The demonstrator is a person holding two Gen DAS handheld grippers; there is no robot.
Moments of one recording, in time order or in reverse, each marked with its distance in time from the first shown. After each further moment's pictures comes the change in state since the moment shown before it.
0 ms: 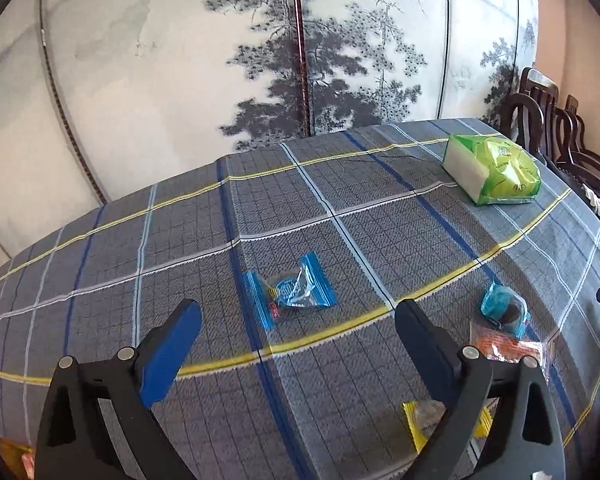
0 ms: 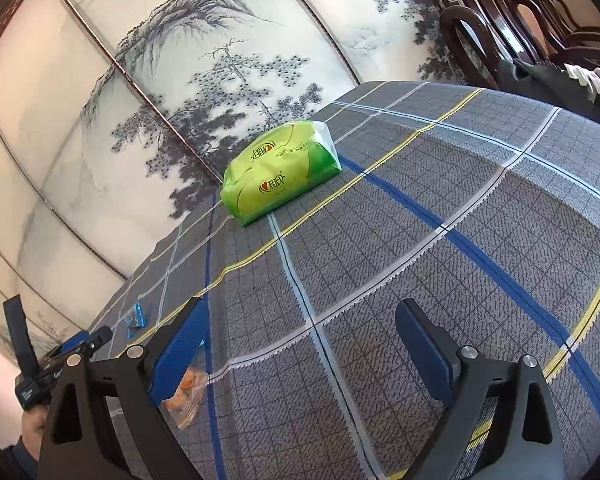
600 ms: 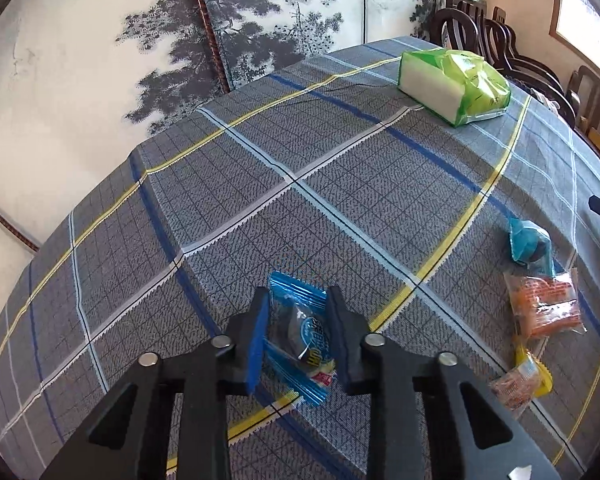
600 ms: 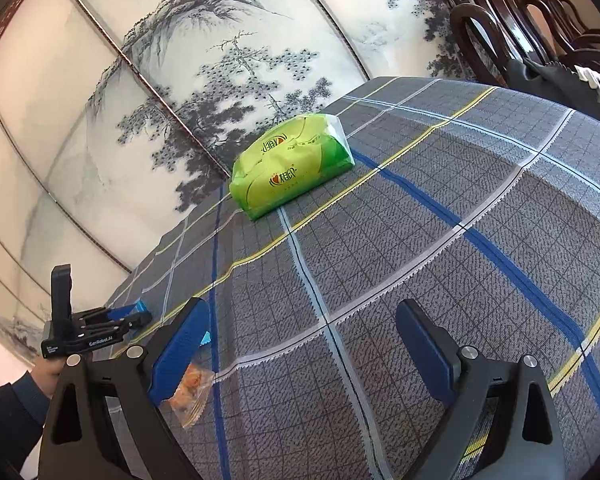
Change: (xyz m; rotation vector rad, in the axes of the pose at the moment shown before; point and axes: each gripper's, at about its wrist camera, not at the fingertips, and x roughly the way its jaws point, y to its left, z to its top) left arm 0.055 -0.002 0.013 0.292 0.175 -0.181; right arm 0.007 0.003 0.000 -0.014 0.013 0.018
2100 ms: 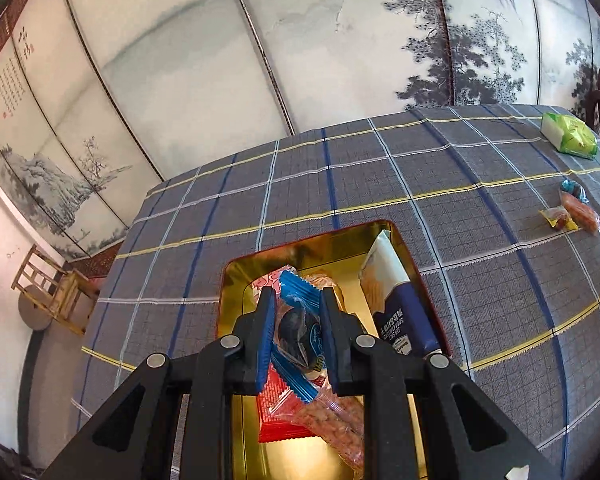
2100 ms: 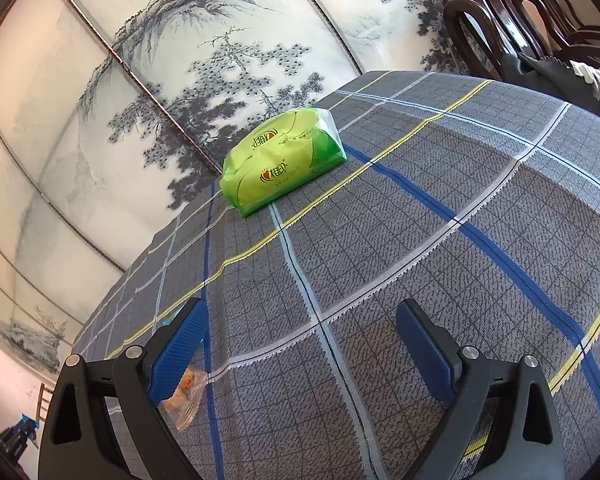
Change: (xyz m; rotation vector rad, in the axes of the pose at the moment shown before) left arm -0.239 0.021 -0.240 -0.473 -0.072 0.563; right arm 0.007 -0.004 -0.003 0.009 0.014 -0.020
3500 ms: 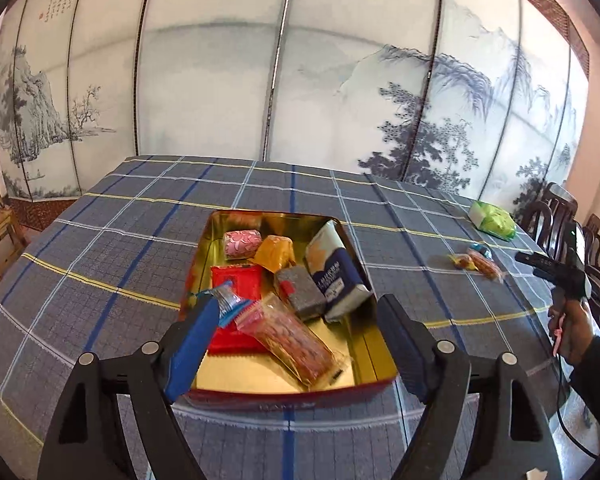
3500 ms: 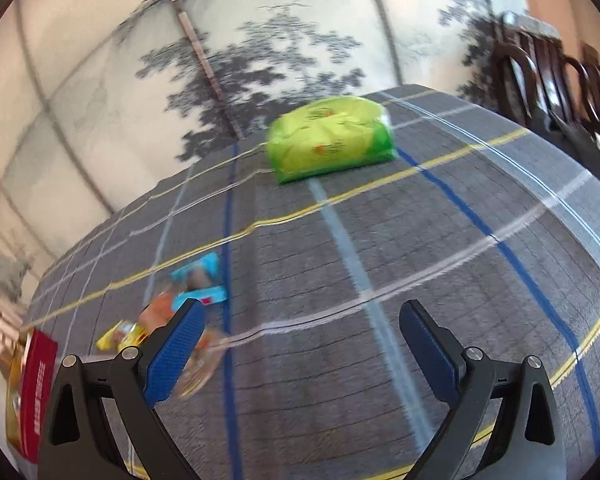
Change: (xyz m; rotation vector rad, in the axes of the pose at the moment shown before) left arm -0.083 0.039 -0.109 -0.284 -0.230 -0.312; right arm -0.003 0.083 -0.037 -0.380 0.052 -0.073
